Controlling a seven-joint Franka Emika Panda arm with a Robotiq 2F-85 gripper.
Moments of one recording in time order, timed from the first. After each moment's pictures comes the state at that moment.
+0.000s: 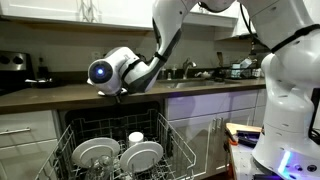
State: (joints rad) arm 0.18 0.51 0.05 -1.88 -1.55 2.09 0.47
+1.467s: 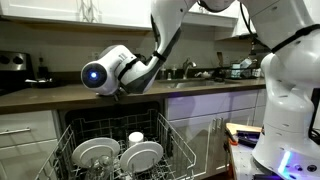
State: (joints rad) arm 0.20 0.51 0.09 -1.87 -1.57 1.96 0.50
